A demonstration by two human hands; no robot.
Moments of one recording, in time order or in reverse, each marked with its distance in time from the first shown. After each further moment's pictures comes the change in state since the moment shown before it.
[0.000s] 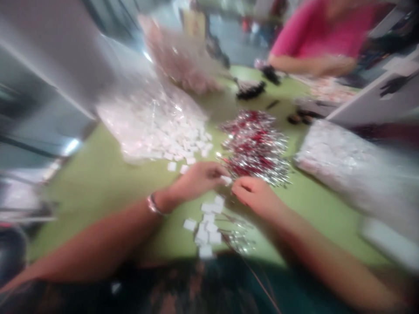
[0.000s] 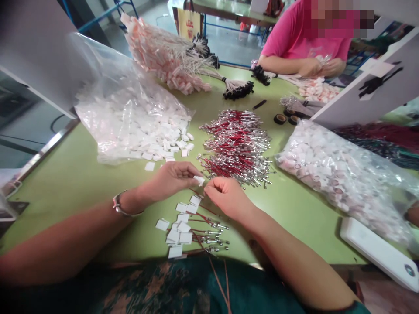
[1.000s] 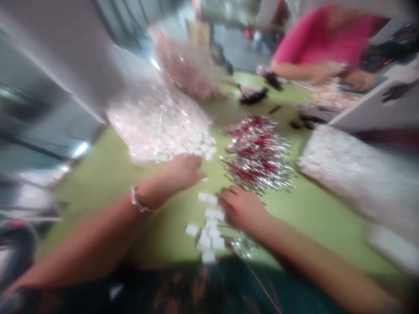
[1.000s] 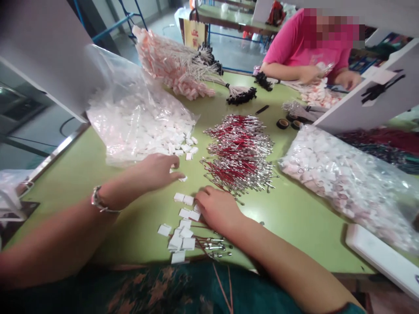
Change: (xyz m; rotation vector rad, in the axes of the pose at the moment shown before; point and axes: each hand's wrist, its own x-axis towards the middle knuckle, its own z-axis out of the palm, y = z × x) left_hand 0.002 0.007 -0.060 1.047 0.076 -0.141; right_hand 0.005 0.014 0.037 -0.776 -0.038 -0.363
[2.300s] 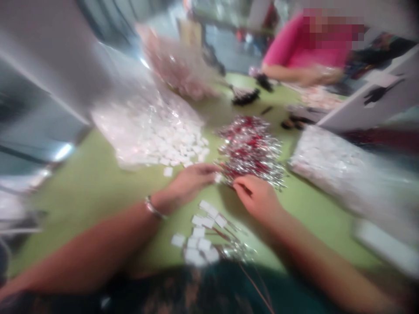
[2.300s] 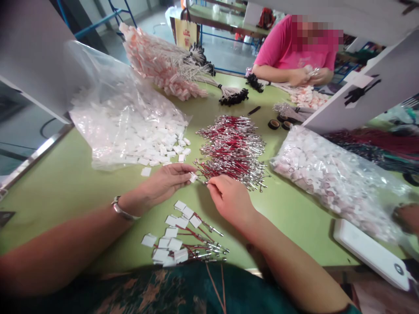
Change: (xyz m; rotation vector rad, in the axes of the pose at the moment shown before) left_hand -0.001 0.042 0.042 -1.668 -0.152 -0.102; right_hand -0.011 0.035 -0.021 0.205 0.444 0.041
